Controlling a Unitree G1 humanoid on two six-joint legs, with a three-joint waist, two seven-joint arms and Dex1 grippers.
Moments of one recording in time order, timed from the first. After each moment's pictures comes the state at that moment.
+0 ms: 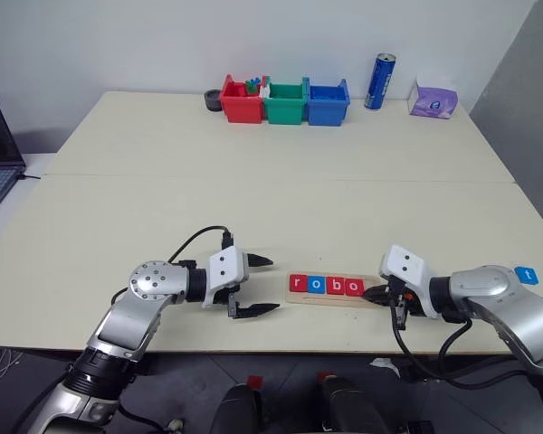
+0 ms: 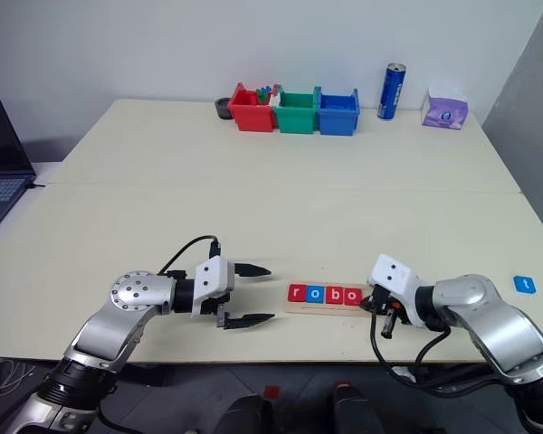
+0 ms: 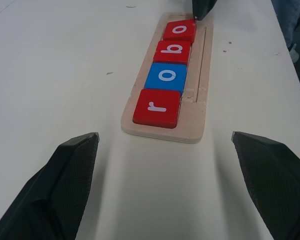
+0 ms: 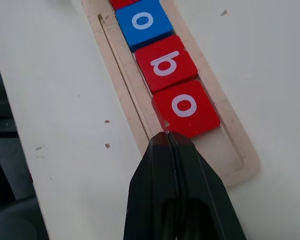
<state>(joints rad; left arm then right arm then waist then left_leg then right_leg) -0.27 0.65 -0.19 -0.09 -0.20 0.13 -1.12 -0.26 -0.85 0.21 -0.50 0.30 0.88 0.90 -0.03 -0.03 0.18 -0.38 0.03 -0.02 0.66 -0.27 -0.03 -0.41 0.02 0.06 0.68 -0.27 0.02</state>
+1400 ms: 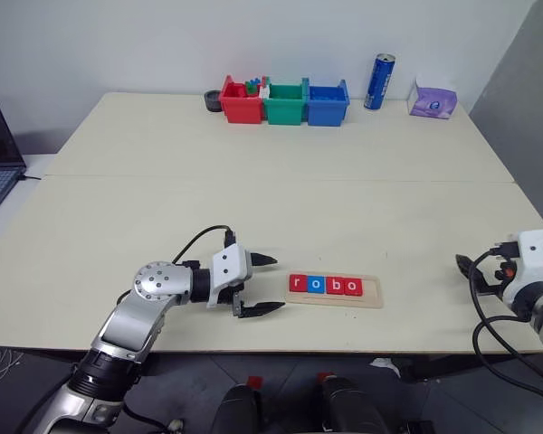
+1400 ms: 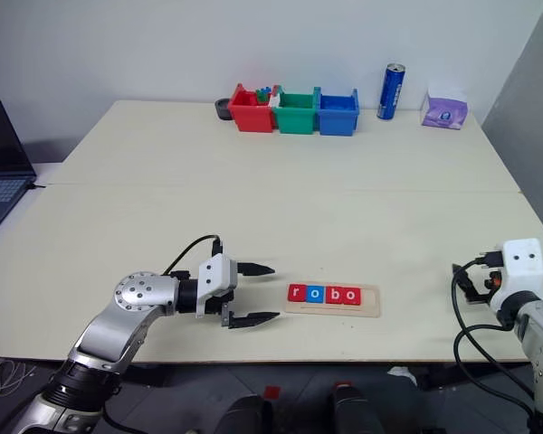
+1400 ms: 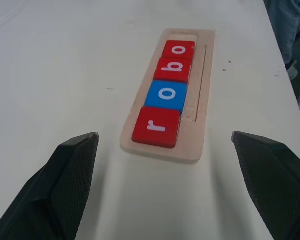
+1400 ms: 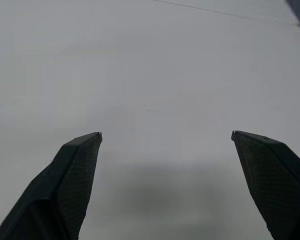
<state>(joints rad) -0.27 0.62 -0.19 -0.12 -0.22 0.17 -1.10 0.02 -0.55 -0.51 -0.39 0.26 0.85 0.31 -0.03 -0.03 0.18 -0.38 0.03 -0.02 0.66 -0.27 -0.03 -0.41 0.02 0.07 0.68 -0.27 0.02</state>
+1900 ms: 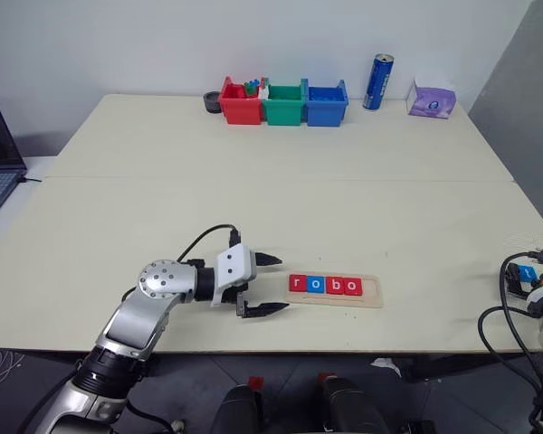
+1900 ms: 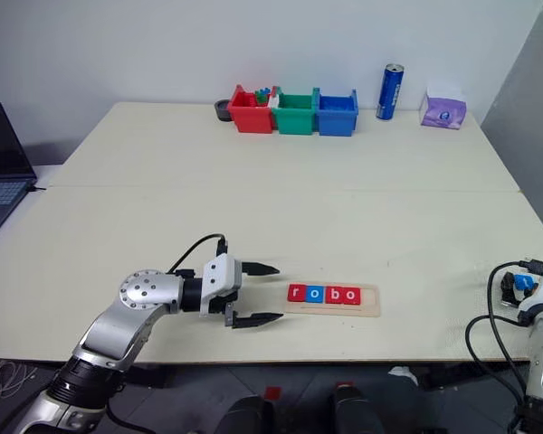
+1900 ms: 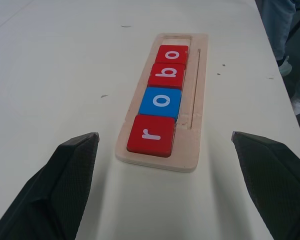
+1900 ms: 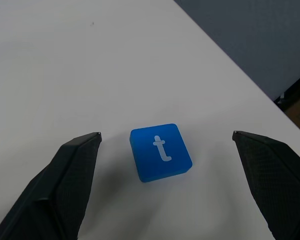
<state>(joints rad) -0.28 0.62 -0.21 -0.12 -0.22 0.17 -1.11 -0.10 -0.50 -0.60 0.01 0.19 0.65 0.11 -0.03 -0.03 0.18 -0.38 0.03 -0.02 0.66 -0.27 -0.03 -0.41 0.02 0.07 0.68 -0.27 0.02</state>
